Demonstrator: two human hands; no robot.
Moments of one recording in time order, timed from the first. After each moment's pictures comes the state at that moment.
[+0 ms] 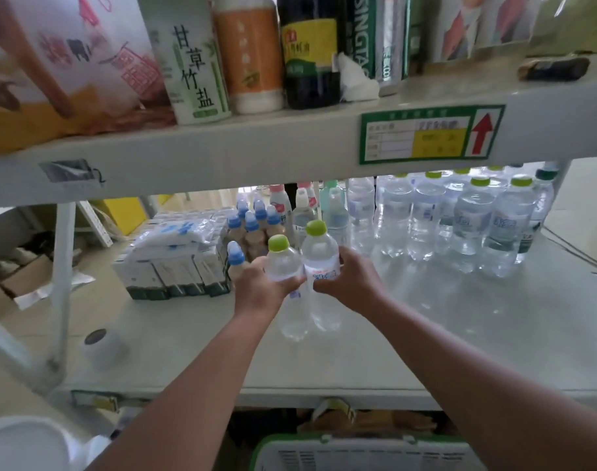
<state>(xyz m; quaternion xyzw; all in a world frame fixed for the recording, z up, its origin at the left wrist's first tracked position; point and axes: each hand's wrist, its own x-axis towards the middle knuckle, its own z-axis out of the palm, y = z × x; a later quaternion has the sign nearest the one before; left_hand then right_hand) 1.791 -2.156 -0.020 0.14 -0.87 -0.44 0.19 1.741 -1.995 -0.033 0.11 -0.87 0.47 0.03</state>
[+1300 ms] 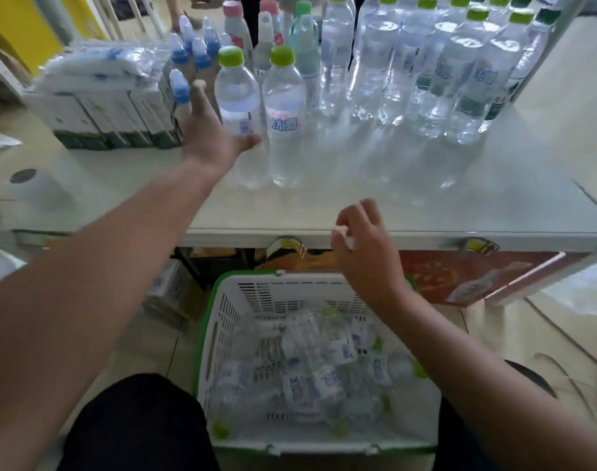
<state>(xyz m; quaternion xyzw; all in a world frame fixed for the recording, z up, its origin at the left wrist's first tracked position) 1.816 -2.153 -0.039 0.12 -0.89 -0.40 0.19 1.907 -1.912 -0.115 0.18 -0.91 0.34 0.16</state>
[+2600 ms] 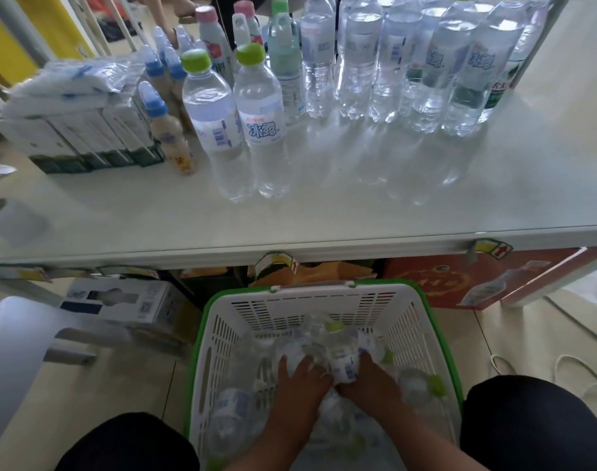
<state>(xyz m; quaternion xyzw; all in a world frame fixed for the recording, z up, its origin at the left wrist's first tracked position) 2.019 -2.028 -0.313 -0.13 -0.97 -0.04 -0.19 1.983 -1.865 -0.360 -0.11 -0.88 0.33 -0.34</state>
